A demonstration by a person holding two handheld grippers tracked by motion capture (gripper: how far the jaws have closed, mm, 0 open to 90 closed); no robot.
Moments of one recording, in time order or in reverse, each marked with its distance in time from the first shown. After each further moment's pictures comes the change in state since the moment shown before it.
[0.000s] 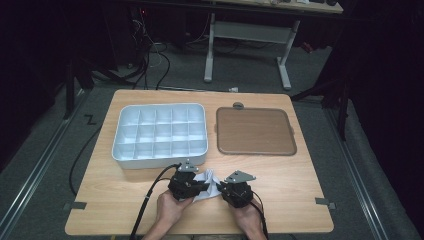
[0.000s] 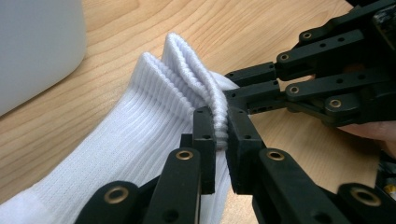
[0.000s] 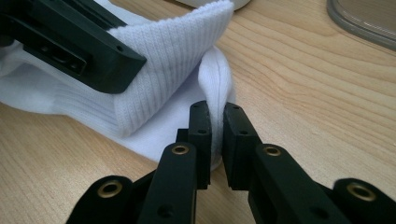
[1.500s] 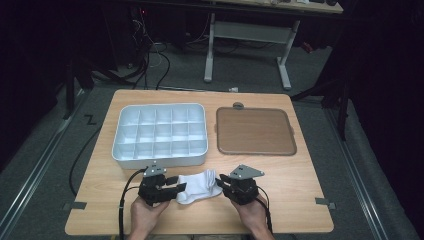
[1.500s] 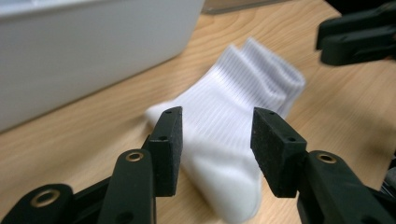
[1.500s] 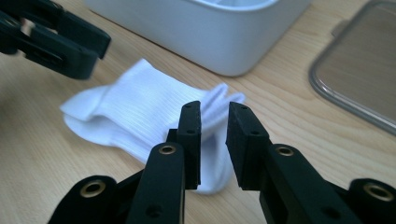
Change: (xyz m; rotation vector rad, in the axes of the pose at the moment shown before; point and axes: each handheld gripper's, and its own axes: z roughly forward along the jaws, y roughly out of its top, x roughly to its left) left arm 0.034 0.011 -0.071 -0.179 0.092 -0.073; right arm 0.007 0.034 -0.042 -0.096 0.040 -0.061
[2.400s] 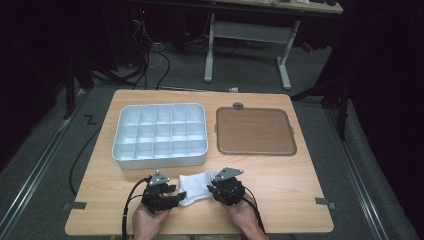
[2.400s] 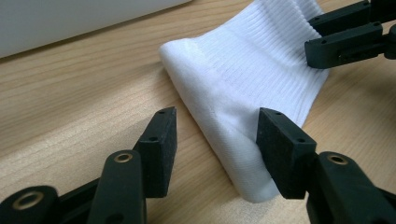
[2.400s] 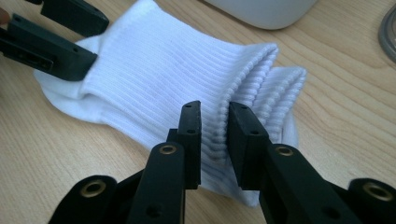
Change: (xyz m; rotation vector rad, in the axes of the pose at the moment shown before) left arm 0.014 -0.031 0.012 0.019 0.082 0.037; right arm 0.008 -0.012 0.045 0.172 0.023 -0.045
